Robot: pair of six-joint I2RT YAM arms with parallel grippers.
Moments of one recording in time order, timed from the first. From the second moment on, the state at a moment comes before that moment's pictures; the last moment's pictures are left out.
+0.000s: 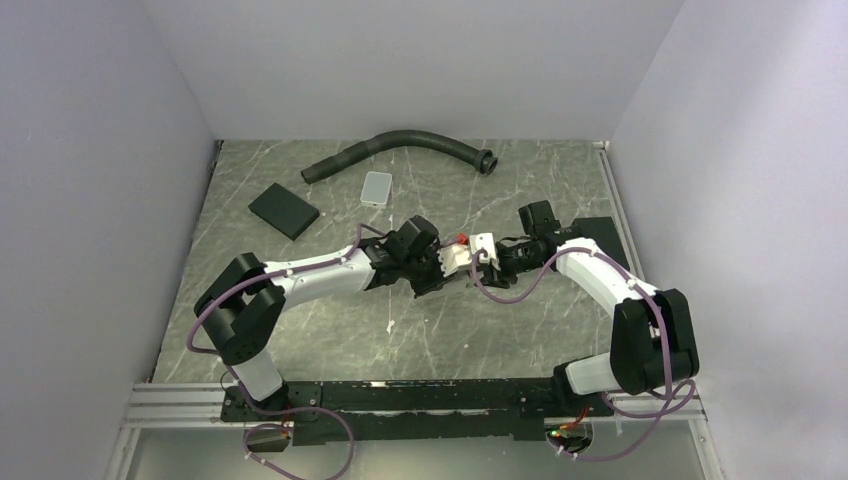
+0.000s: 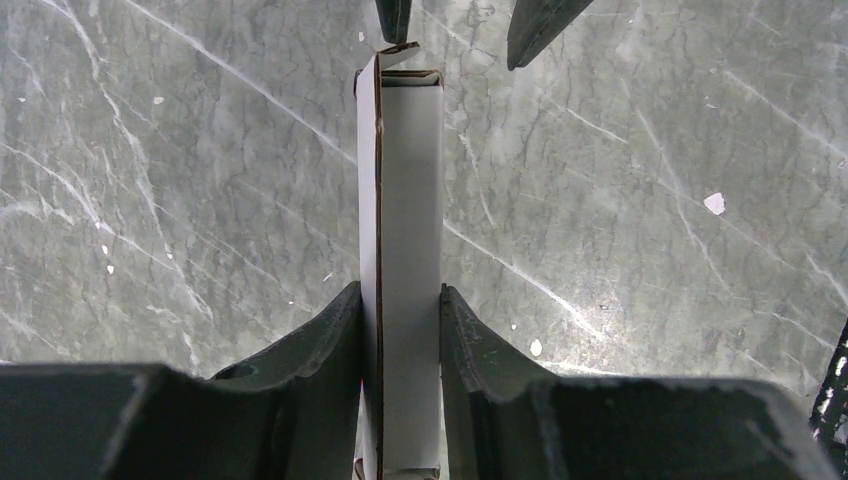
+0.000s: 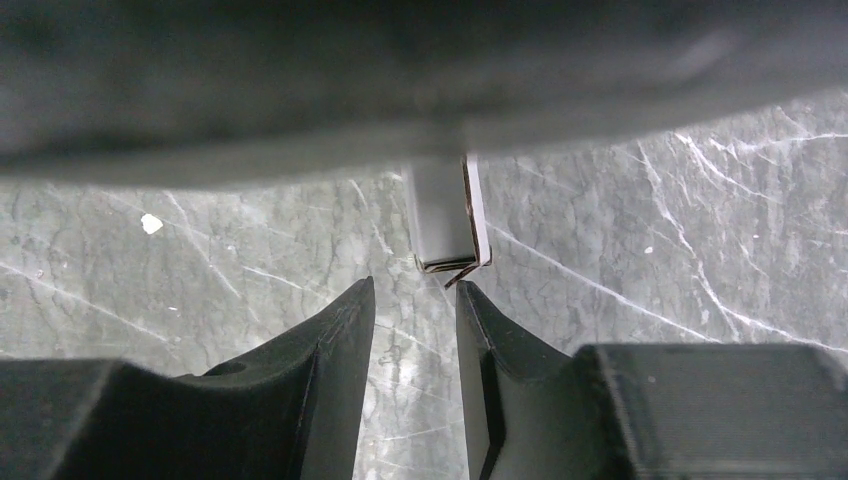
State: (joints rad) left arm -0.89 1.69 1.10 -0.22 0.24 0.38; right arm 0.27 1.39 0.85 -0.64 -0.89 -1.29
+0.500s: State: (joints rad) left arm -0.89 1.69 1.10 -0.22 0.25 0.38; right arm 0.27 1.40 0.86 -0.67 -0.92 -1.29
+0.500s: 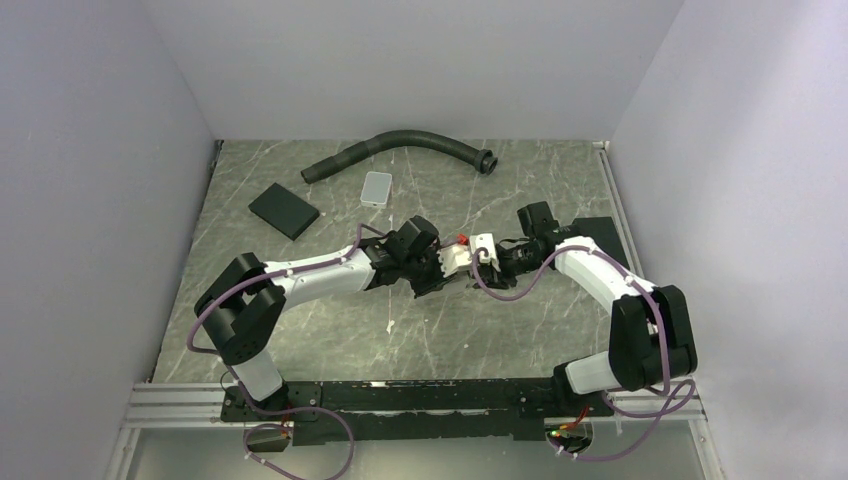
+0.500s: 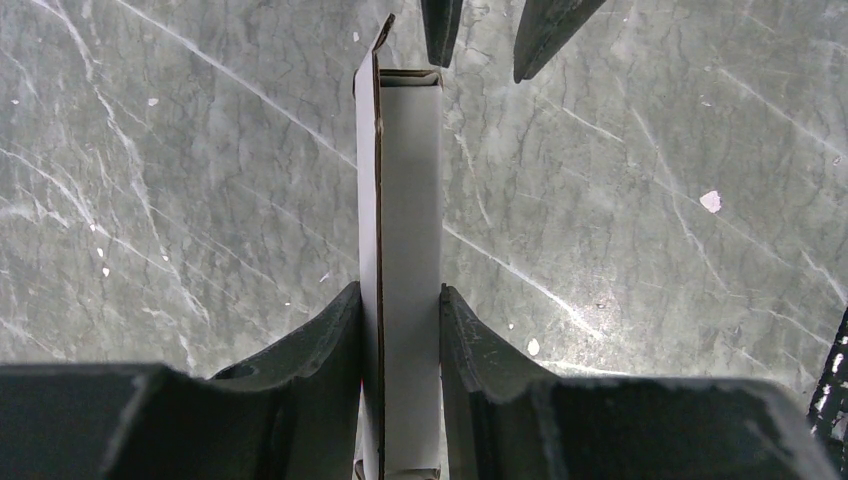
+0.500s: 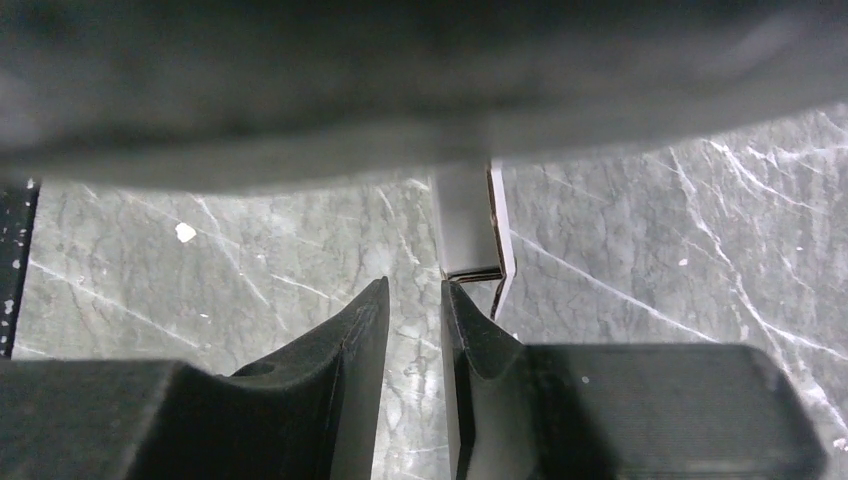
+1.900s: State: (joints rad) left arm -0.89 1.70 1.10 -0.19 0.26 0.35; right arm 0.23 1.39 0.80 -0.31 -0.84 -0.88
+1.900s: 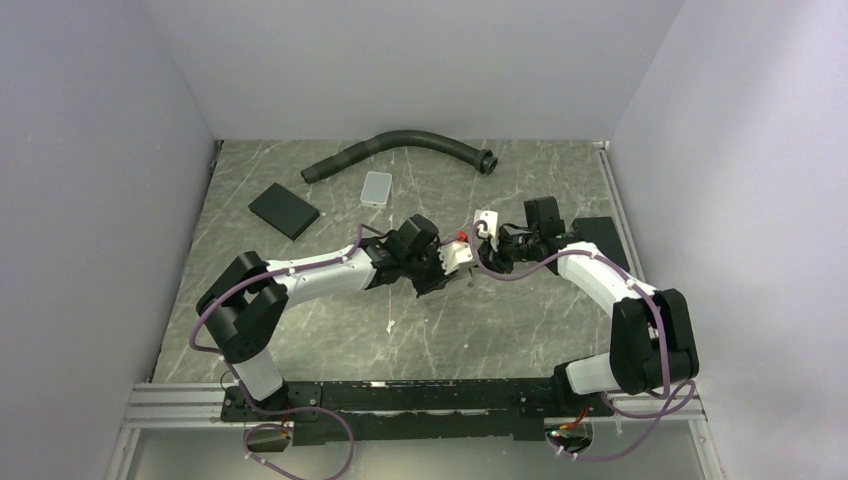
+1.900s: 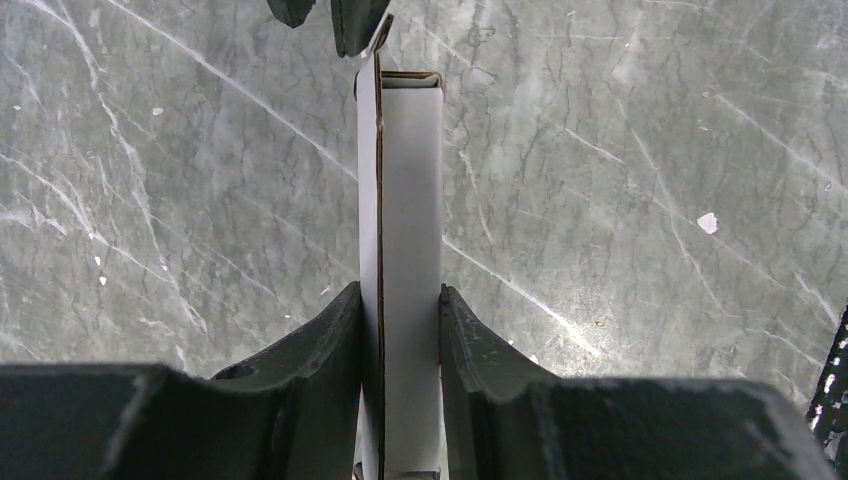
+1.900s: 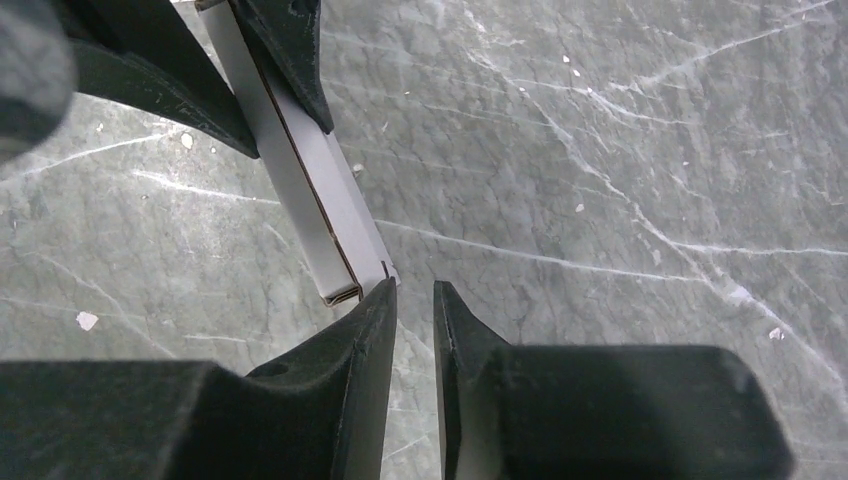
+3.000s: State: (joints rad) left arm -0.89 1.70 1.10 -0.19 0.27 0.35; right arm 0.24 1.36 0.79 -0.38 -0.87 -1.01
